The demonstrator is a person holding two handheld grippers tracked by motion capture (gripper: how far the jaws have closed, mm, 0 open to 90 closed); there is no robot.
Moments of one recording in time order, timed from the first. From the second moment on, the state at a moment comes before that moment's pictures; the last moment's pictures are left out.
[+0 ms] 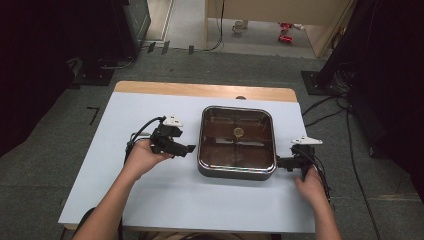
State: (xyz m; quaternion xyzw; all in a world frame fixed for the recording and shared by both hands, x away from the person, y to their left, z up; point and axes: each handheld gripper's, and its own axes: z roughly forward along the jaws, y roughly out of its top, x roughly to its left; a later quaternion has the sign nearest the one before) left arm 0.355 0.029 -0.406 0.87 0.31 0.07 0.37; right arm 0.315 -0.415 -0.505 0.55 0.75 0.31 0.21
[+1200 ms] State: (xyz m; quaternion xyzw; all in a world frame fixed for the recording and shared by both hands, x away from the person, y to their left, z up) left arm 0.382 -0.050 -0.394 0.89 0.25 0.04 0.38; right arm 0.315 -0.415 -0.505 0.55 0.75 0.31 0.21
